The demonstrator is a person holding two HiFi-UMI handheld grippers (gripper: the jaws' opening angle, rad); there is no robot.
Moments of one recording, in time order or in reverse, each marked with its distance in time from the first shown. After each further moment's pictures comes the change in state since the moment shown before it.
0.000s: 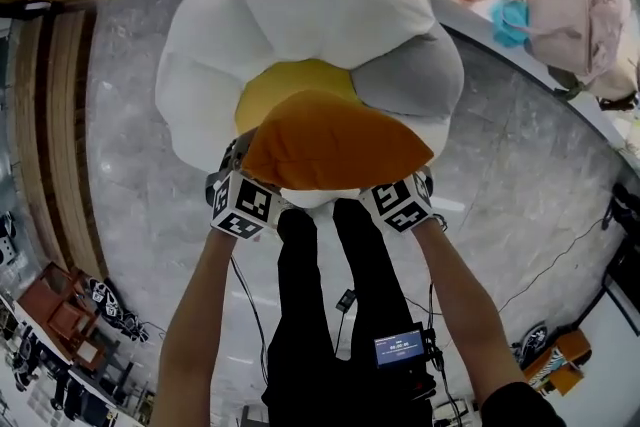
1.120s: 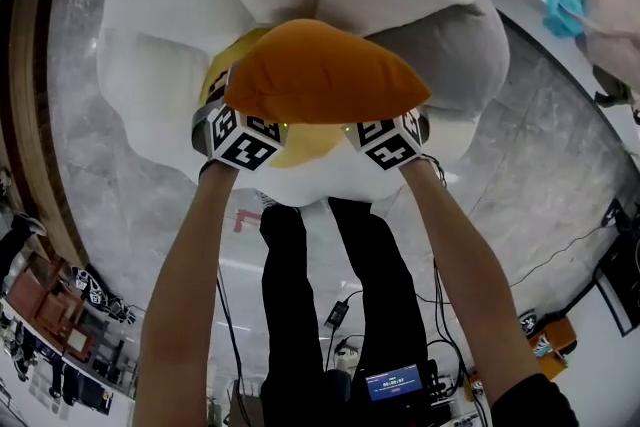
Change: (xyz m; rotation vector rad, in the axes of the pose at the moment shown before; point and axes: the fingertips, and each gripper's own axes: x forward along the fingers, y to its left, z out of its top) left arm 0.175 0.081 -0.096 0.003 0.197 0.088; right arm 0.174 -0.090 -0.089 -0.032 0.095 -0.080
